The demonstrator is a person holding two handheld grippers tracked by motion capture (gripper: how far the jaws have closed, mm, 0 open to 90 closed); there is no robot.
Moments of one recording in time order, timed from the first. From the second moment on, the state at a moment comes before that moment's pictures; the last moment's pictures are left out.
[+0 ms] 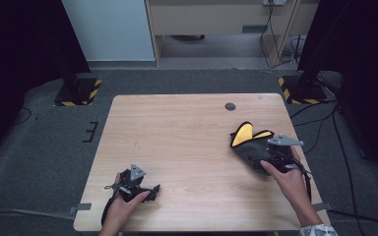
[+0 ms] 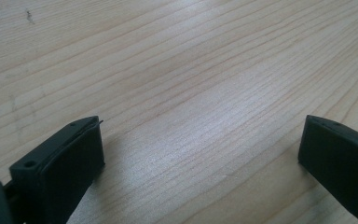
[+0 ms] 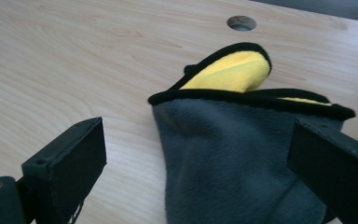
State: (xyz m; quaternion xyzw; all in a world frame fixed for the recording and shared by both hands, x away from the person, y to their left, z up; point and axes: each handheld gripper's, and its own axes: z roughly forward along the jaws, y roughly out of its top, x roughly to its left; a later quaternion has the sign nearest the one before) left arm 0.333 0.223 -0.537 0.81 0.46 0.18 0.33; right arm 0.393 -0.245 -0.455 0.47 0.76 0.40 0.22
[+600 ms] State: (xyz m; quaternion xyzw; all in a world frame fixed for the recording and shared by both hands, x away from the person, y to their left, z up) left arm 0.334 0.223 -0.537 0.81 0.46 0.18 0.33; right arm 0.426 -0.247 -0.482 0.49 0.77 0.35 0.22
